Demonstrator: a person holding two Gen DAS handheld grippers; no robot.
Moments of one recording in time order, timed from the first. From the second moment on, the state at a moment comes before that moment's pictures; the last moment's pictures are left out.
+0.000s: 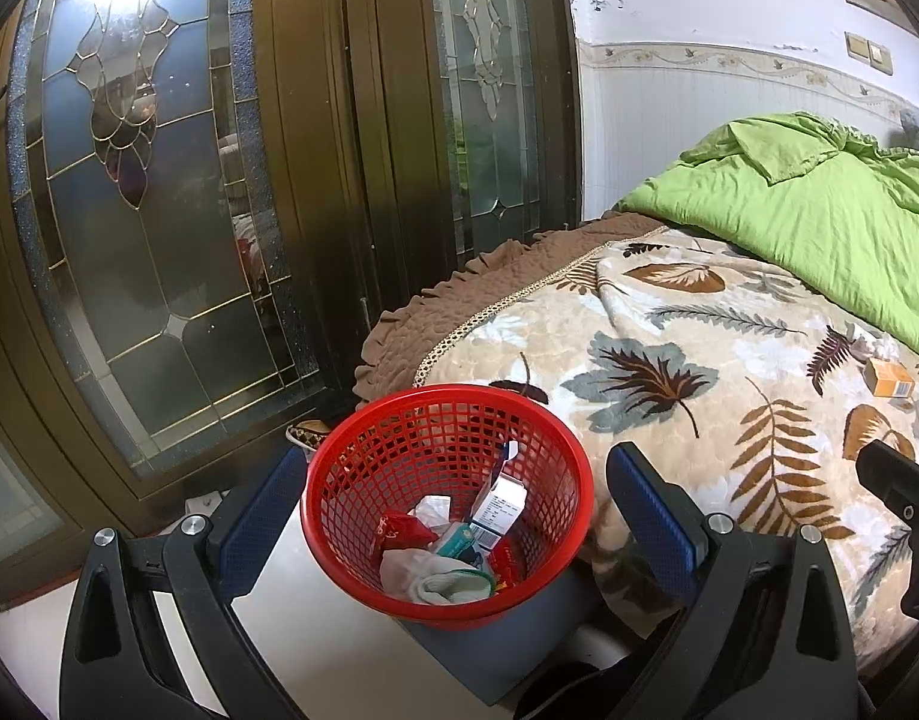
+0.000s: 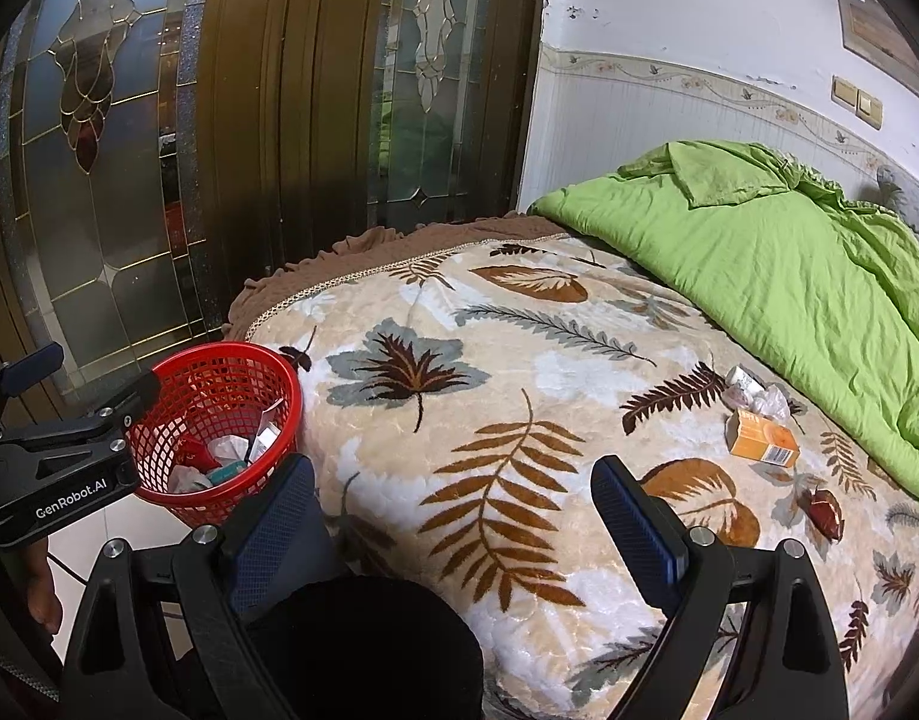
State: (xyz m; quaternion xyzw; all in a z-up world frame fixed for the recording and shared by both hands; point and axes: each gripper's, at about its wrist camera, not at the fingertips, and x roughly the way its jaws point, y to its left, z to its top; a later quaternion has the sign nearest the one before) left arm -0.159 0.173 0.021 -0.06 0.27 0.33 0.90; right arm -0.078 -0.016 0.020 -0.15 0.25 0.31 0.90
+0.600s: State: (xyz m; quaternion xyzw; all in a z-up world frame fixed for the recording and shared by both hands) left arm -0.156 0.176 0.019 -0.05 0.27 0.33 0.90; right arm -0.078 -0.013 0.019 -0.15 0.25 0.32 0.90
